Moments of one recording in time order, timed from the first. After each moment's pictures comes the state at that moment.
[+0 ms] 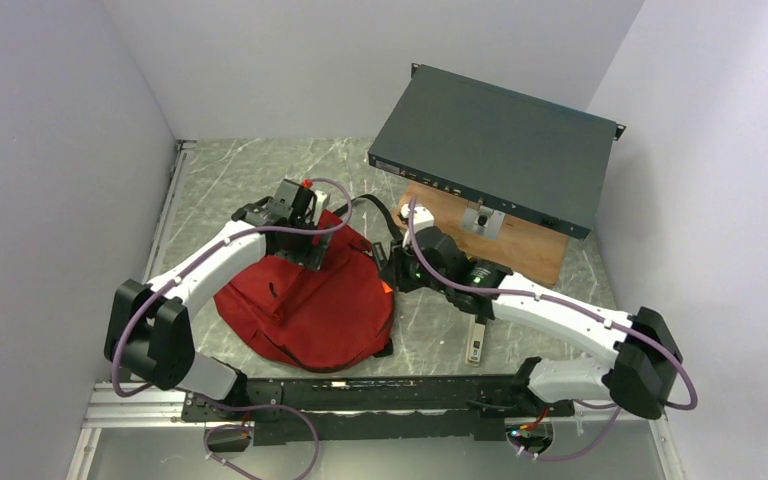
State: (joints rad) left arm -0.46 1.46 1.12 -0.73 -0.10 -0.07; right arm 0.91 1.20 0.85 -0.24 0.14 0.53
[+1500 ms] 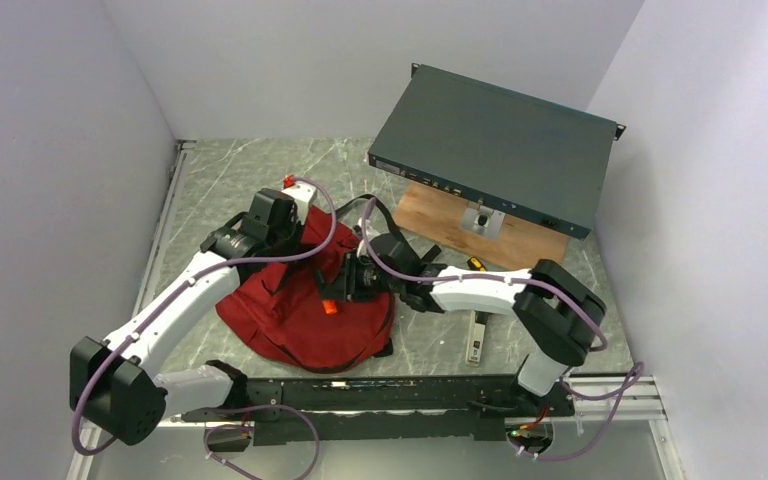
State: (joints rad) left arm -0.47 1.20 1.00 -0.62 -0.19 -0.03; right arm 0.96 1.63 0.88 0.25 -0.24 0.90
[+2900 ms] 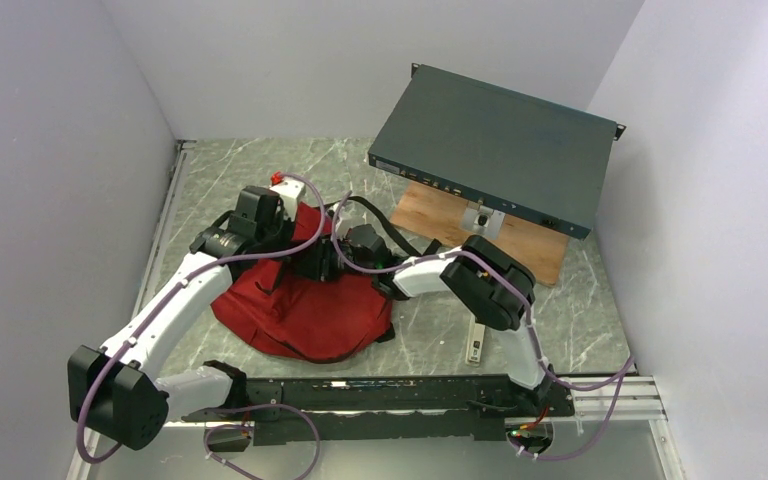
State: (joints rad) left arm -0.39 1.16 0.99 -0.61 -0.09 -0.02; right arm 0.92 2.06 1.10 0.77 -0.33 0.81
